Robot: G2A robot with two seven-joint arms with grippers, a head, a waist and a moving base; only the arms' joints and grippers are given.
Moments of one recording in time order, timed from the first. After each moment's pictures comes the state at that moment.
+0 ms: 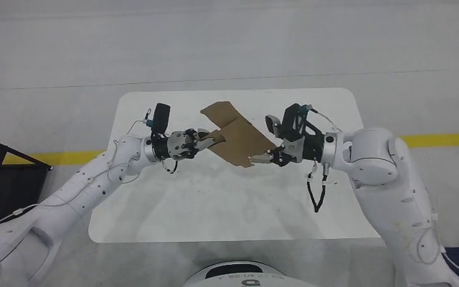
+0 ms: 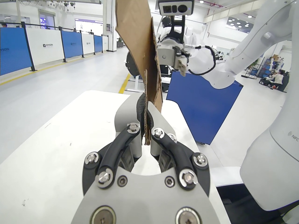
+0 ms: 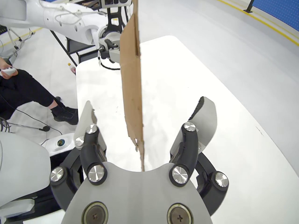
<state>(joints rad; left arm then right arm) 0.74 -0.86 -0.40 -1.23 0.94 -1.01 0.81 -1.29 -1.05 1.34 -1.99 -0.51 -0.69 0.92</state>
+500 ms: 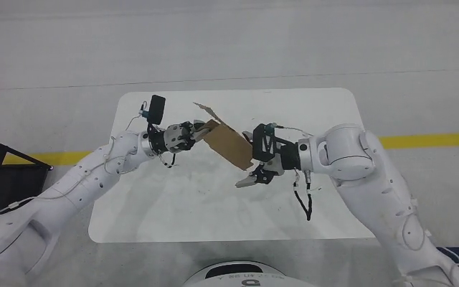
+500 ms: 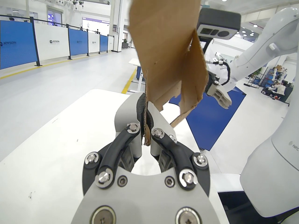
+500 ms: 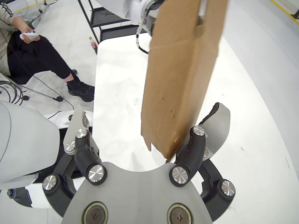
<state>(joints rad) 0.66 -0.86 -0.31 -1.18 0.81 -1.01 0.81 -1.17 -1.05 1.14 -1.94 -0.42 -0.78 1.01</state>
